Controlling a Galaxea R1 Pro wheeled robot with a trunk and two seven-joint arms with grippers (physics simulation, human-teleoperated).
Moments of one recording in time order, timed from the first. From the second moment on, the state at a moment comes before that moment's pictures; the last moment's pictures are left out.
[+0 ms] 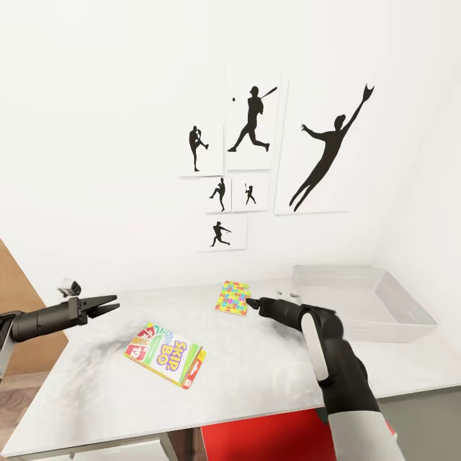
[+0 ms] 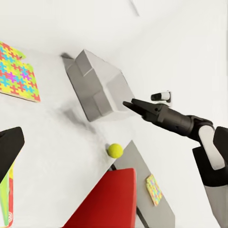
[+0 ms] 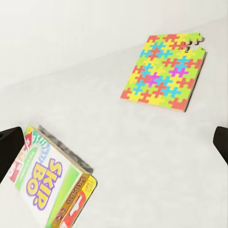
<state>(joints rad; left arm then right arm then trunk) -0.62 0.42 0.37 -1.05 0.07 1.02 -1.57 -0.56 0.17 -0.06 -1.34 -0.17 0.88 0.23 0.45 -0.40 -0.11</state>
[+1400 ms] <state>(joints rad) -0.87 0.34 0.25 -1.00 0.06 1.03 -1.25 -0.97 0.17 -0.05 -0.83 -0.17 0.88 -0.03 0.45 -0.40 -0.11</state>
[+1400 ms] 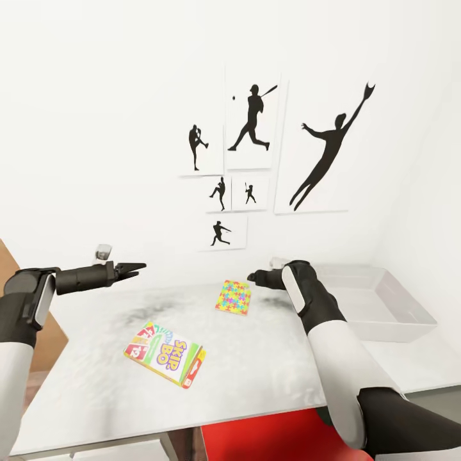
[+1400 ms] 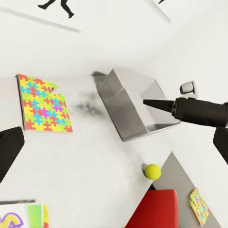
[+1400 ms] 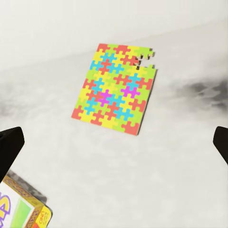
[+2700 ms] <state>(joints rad) -0.90 0.39 0.25 -1.01 0.07 1.04 -1.30 -1.05 0.17 -0.04 -0.81 -0.17 0.92 -0.03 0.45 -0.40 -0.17</state>
